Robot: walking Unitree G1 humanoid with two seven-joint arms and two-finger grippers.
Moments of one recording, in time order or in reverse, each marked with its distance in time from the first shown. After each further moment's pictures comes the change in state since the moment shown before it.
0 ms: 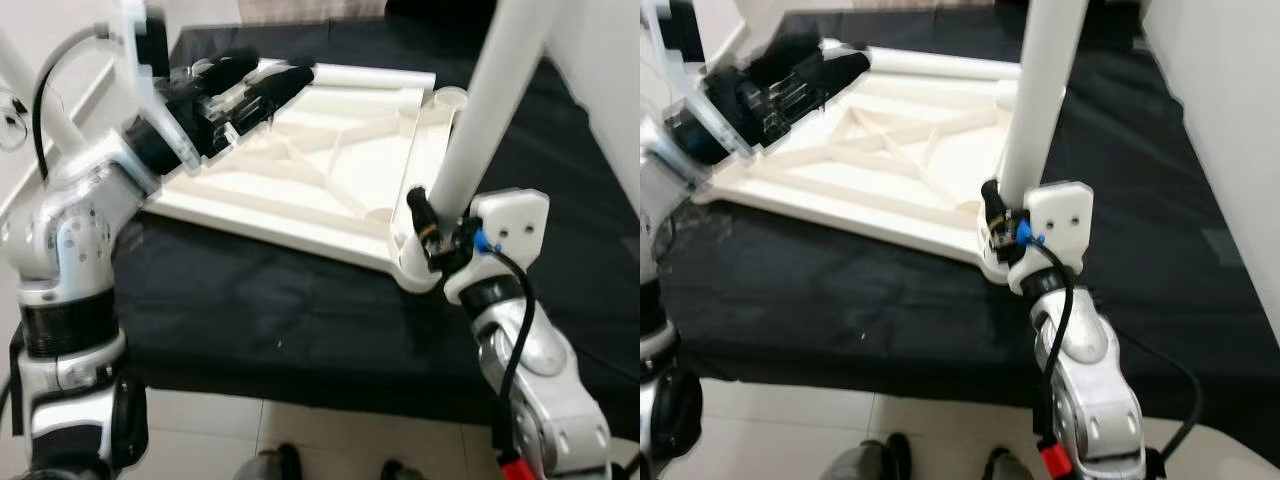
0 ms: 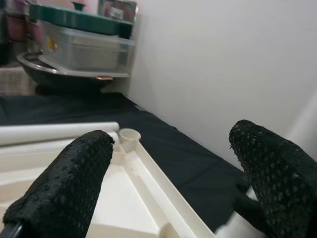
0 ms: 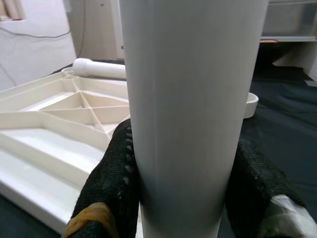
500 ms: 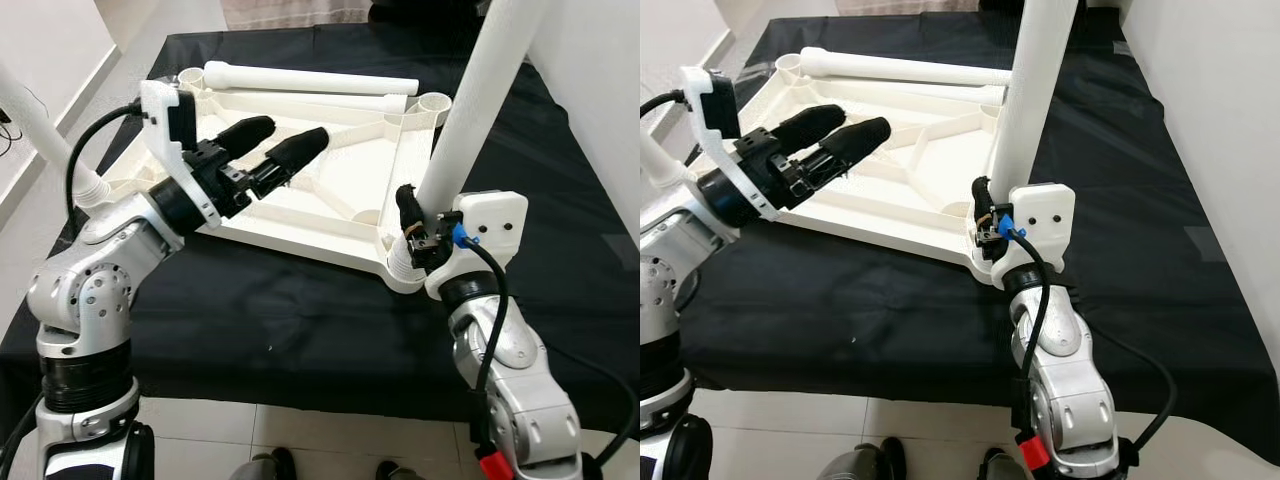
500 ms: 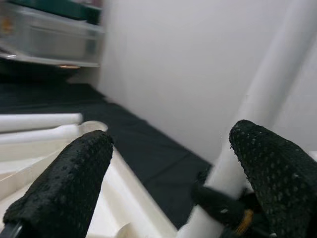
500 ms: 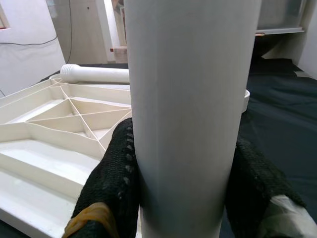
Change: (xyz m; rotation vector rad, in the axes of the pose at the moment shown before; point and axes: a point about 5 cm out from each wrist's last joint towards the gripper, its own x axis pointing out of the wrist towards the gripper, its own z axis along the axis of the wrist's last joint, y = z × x) left arm 0.004 -0.028 -0.016 -0.066 -0.009 -0.105; right arm 0.003 0.016 0.001 0.037 -0.001 -0.025
